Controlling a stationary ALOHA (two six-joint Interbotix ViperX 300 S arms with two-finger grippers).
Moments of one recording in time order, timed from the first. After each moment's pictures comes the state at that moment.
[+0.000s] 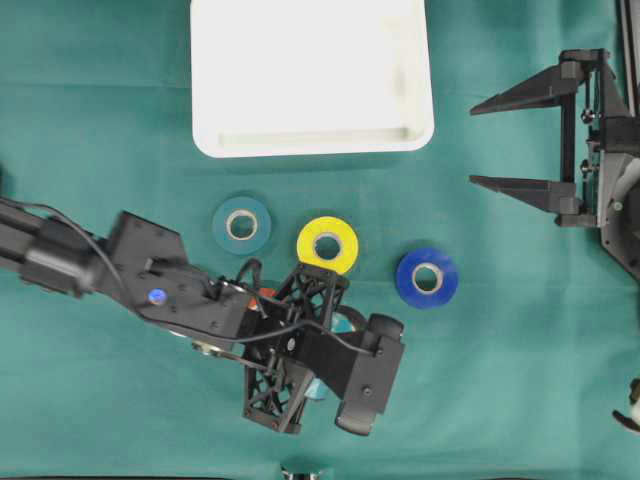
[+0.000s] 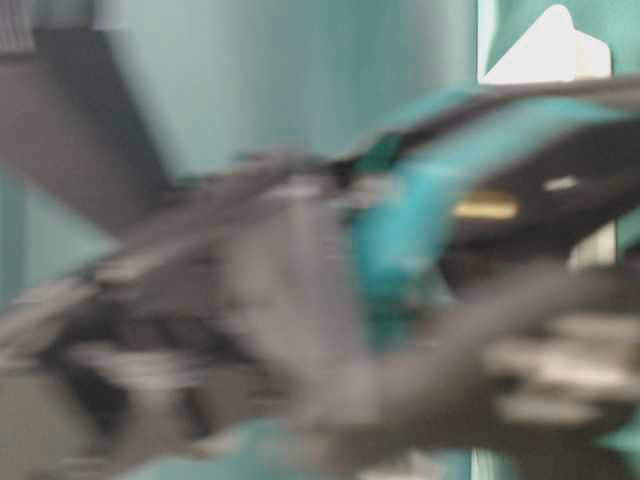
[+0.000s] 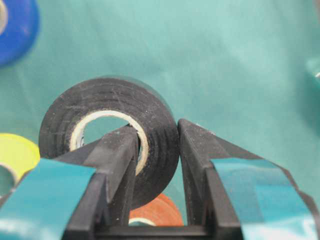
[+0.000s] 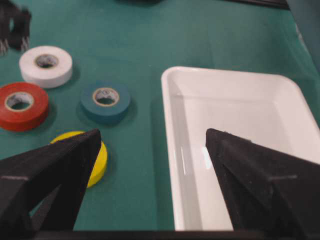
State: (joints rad) left arm -0.33 0.26 0.04 0.00 0.65 0.00; right arm -0.06 -0.83 1.11 -0.01 -0.02 0.01
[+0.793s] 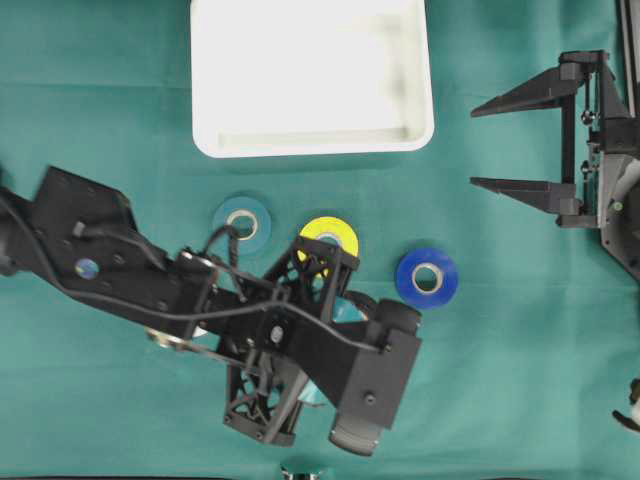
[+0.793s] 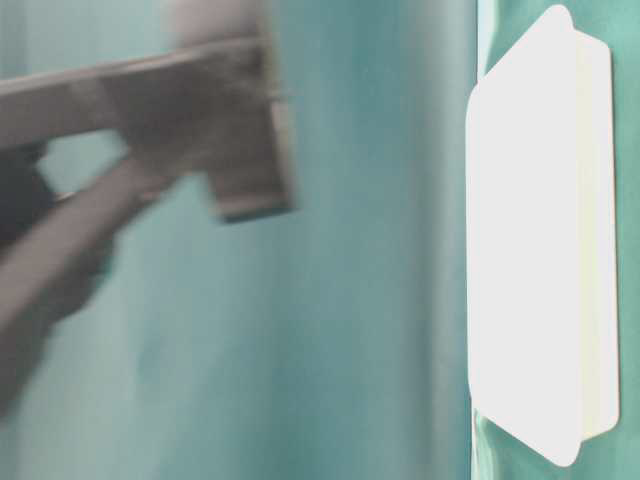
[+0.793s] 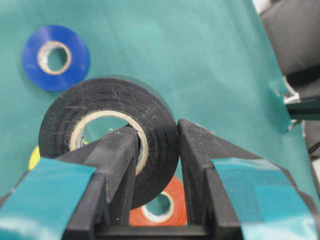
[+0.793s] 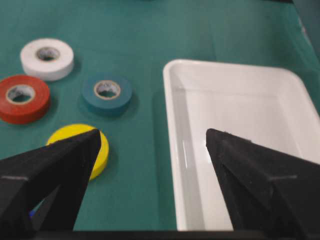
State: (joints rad) left arm -0.32 0.15 -0.16 0.01 0.91 0.03; right arm -0.06 -0.83 1.11 -0.01 0.01 0.01
